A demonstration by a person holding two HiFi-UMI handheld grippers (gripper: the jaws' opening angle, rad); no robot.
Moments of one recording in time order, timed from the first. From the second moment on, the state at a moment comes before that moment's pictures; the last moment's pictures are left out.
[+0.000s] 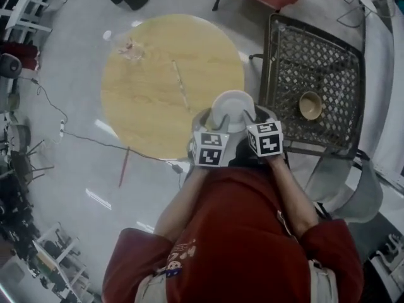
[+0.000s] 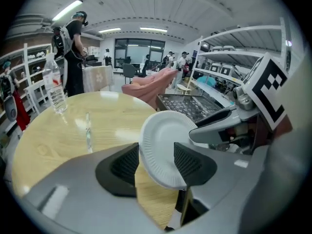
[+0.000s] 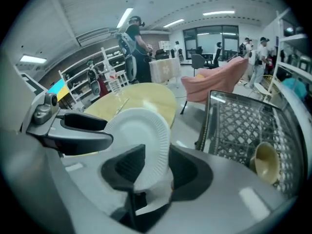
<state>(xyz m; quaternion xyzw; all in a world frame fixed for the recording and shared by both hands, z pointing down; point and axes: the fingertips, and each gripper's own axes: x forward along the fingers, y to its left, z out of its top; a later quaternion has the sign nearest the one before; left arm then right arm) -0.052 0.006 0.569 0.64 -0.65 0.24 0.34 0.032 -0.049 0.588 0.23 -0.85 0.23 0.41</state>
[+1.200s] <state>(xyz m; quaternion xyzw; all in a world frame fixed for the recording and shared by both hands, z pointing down) 0.147 -0.083 0.598 0.78 -0.44 0.32 0.30 0.247 -0.094 0.610 0.43 -0.75 0.34 0.37</state>
